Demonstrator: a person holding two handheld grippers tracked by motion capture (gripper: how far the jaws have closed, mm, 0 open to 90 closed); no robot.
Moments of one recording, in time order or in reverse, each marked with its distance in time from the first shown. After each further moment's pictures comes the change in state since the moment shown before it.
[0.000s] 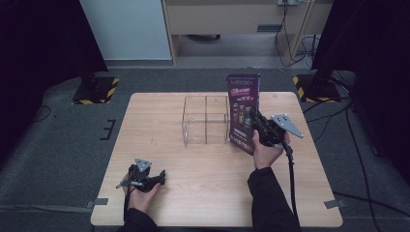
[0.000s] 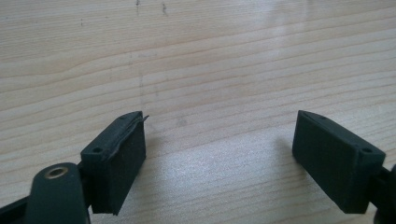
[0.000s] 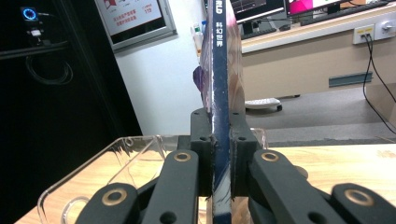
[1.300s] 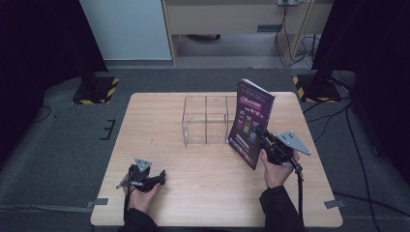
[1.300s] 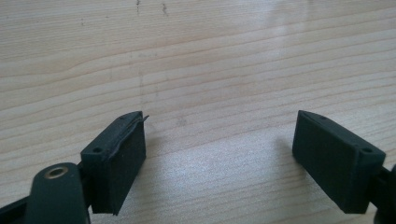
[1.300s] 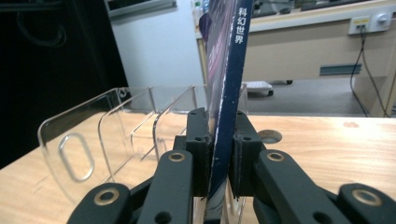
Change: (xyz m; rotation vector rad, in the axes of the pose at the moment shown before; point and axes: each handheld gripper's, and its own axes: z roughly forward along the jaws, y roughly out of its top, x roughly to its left) left arm -0.001 0.000 0.000 0.002 0.004 0.000; right arm -0.012 -0.021 -0.046 0.100 0.000 -0.099
